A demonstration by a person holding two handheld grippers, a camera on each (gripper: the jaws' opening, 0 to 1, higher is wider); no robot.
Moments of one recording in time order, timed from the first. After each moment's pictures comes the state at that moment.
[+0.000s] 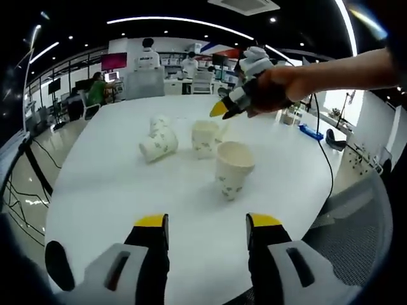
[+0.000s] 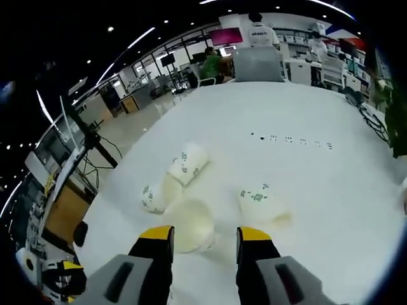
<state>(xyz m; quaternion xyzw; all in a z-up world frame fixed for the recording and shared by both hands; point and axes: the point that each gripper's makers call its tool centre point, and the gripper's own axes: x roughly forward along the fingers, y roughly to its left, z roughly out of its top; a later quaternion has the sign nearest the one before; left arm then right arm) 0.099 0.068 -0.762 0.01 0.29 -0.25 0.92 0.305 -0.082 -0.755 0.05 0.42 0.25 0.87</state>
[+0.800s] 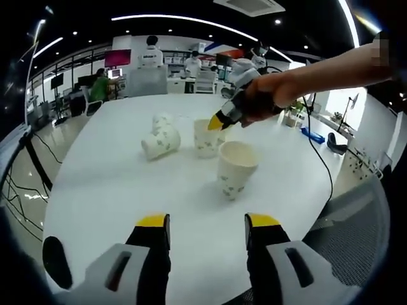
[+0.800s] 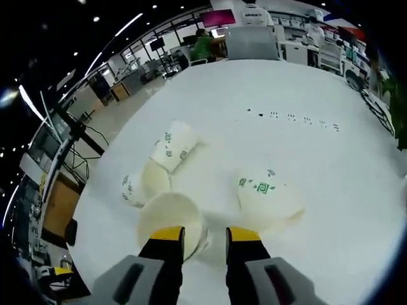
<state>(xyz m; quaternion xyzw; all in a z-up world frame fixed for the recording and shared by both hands) 0.096 0.067 -0.758 0.00 0.29 -0.25 0.92 0.317 -0.079 -0.795 0.03 0.48 0.24 0.84</state>
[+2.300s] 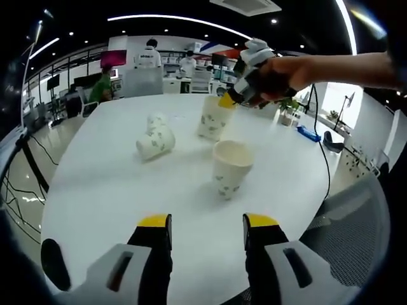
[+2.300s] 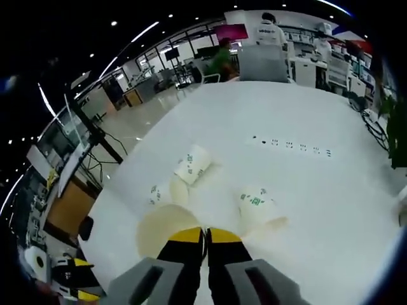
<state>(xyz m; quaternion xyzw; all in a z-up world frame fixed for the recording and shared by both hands) 0.097 0.064 -0.764 0.00 0.29 -0.26 0.92 0.296 -0.090 -0.720 0.03 0.43 0.28 0.86</state>
